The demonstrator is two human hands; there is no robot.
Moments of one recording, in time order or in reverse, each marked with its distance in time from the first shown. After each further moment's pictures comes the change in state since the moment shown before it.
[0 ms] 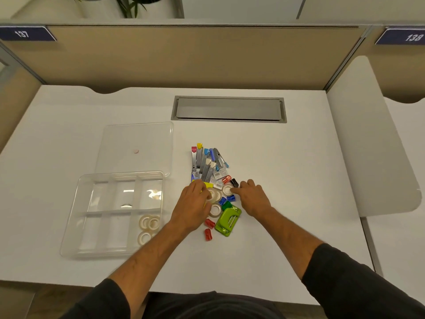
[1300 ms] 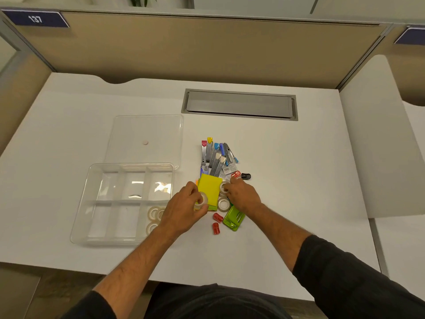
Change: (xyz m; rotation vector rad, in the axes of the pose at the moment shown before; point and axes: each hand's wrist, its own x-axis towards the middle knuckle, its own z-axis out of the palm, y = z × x) left_hand -0.043 -0.033 -0.022 -0.146 0.028 -0.109; right_hand 0.018 -0.056 0.001 0.123 0.039 -0.040
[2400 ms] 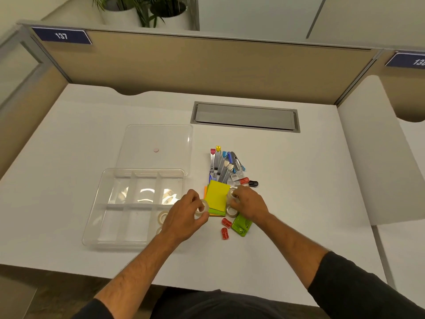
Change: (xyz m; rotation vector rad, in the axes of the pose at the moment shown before) left_hand -0.026 -0.021 -0.016 -0.083 0.051 0.024; right_hand -0.021 -0.023 -0.012 0.161 0.092 0.079
